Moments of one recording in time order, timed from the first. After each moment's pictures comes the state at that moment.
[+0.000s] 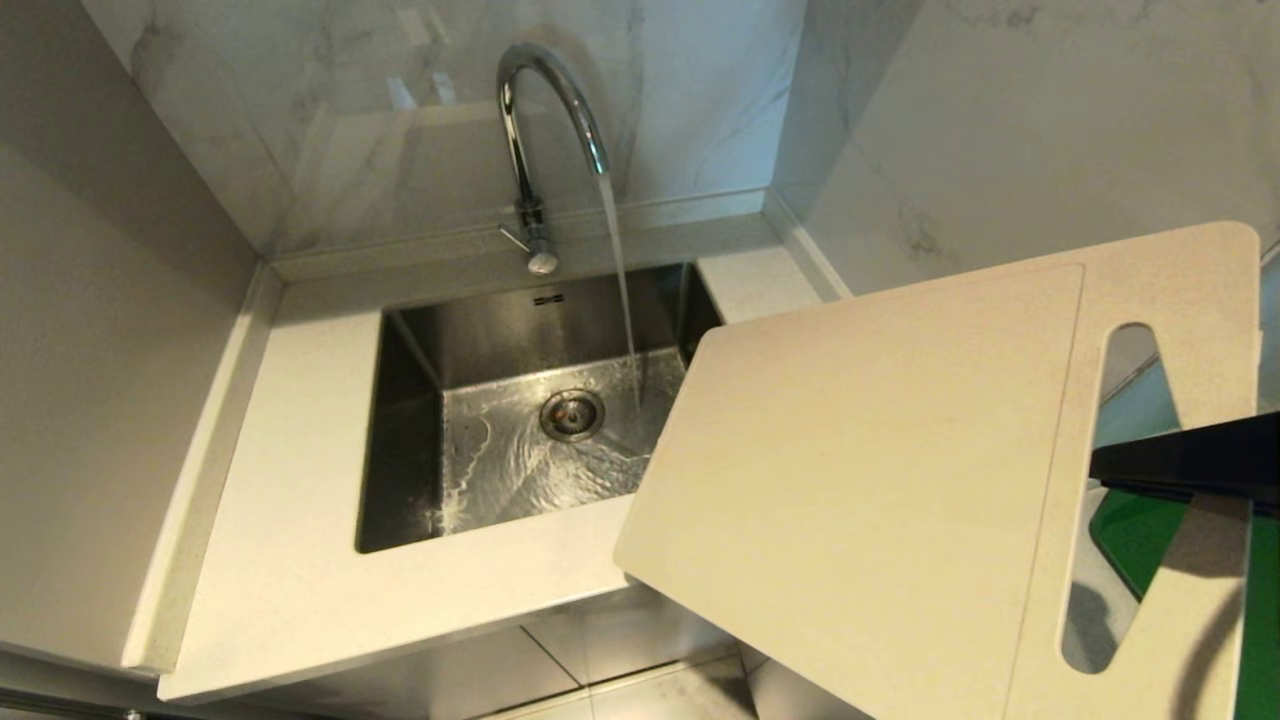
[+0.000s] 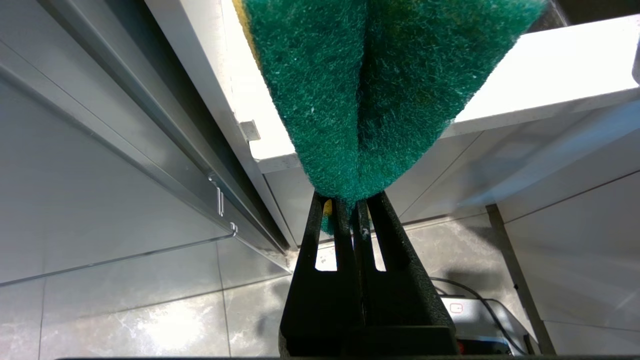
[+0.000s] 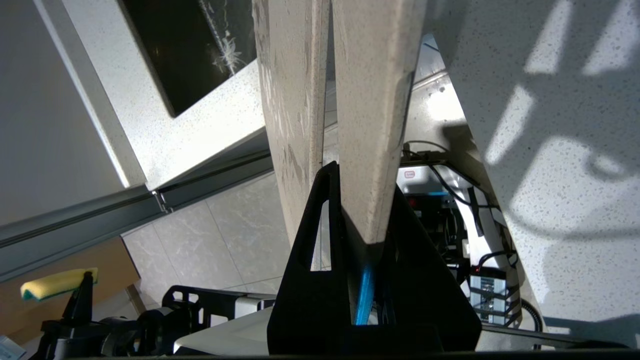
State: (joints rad) left arm 0.00 0.00 -0.09 0.22 0.02 -0.02; right arm 0.44 1.11 -1.35 0.78 -0.01 0.65
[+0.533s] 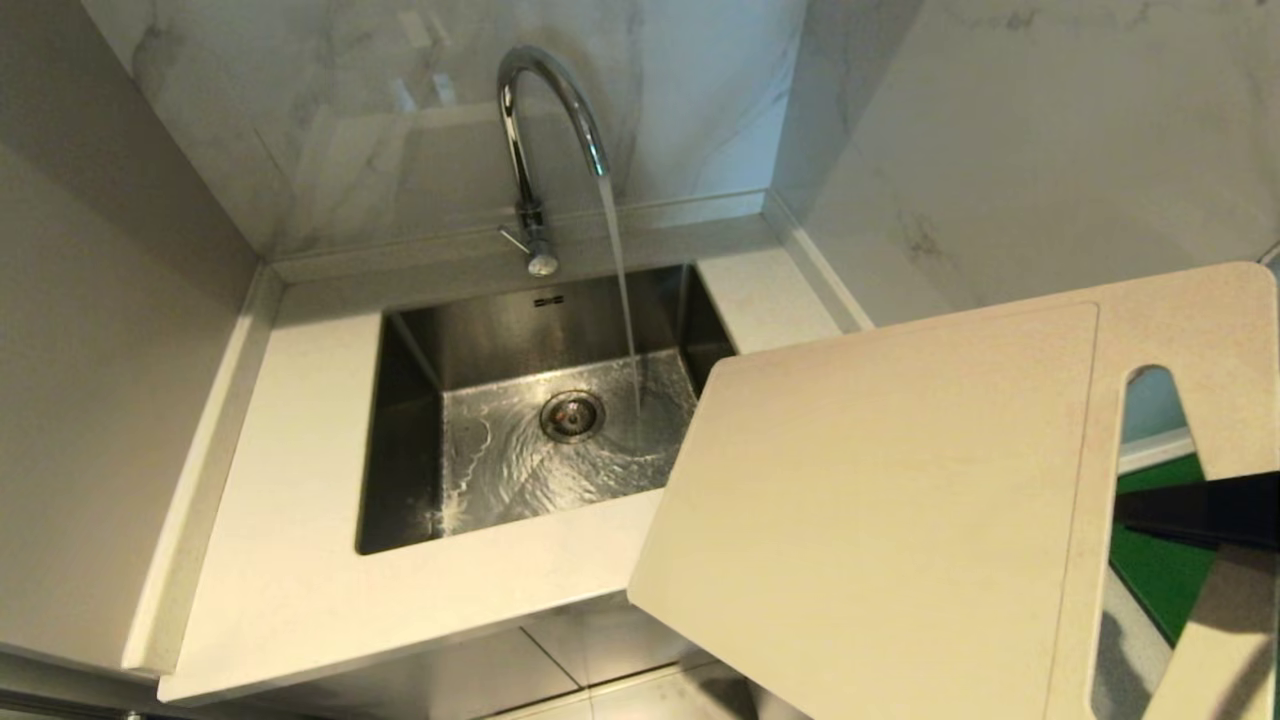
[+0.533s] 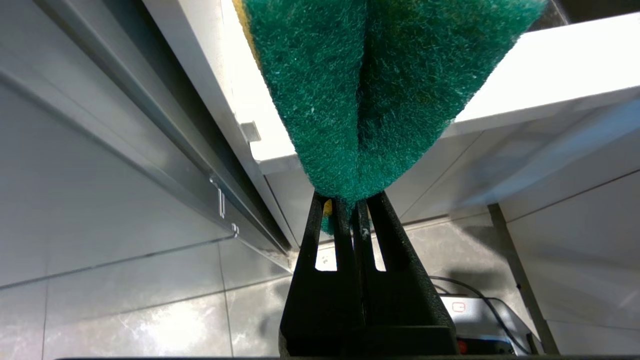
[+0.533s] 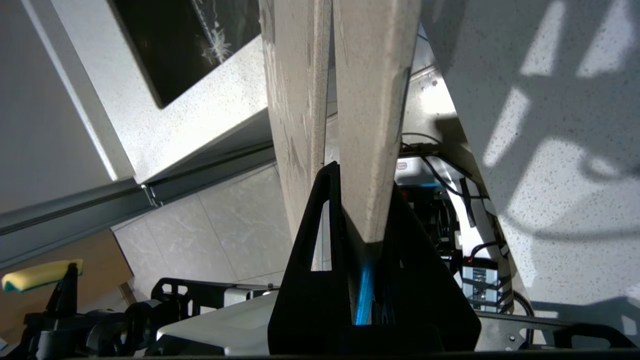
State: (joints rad) left arm 0.00 0.00 -0.09 0.22 0.02 -0.01; right arm 0.44 1.06 -1.28 0.77 -0.01 0.65
